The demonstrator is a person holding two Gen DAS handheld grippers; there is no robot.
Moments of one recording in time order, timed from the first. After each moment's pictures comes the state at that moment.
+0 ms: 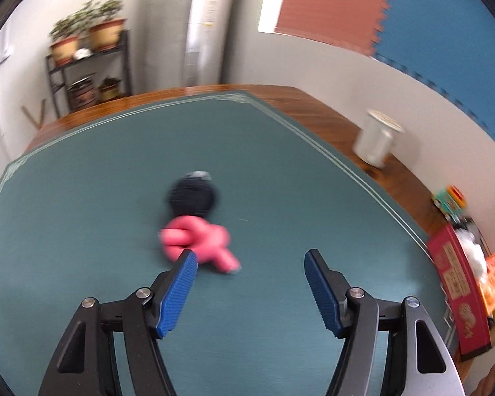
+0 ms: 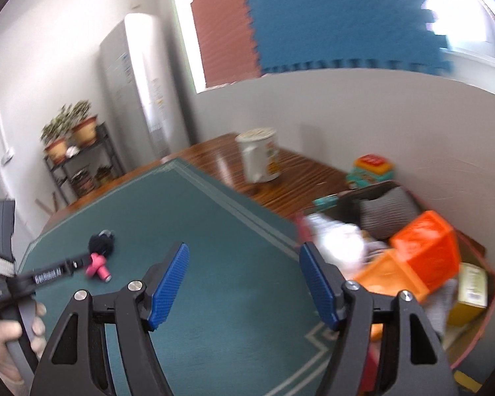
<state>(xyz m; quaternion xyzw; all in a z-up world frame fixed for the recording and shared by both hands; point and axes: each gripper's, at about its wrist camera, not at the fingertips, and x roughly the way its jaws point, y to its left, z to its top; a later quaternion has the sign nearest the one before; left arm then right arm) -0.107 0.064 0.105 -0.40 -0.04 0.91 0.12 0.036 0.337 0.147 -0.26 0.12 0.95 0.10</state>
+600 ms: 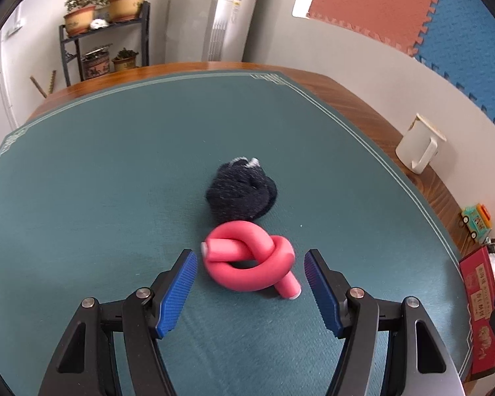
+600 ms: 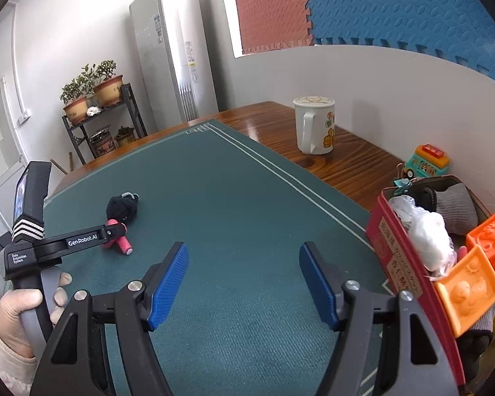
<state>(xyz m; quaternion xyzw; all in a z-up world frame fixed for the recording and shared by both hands) -0.155 0.050 0.063 -0.44 -0.05 0.89 0.11 -0.014 0.285 0.119 -0.31 0.09 0.94 0.05</state>
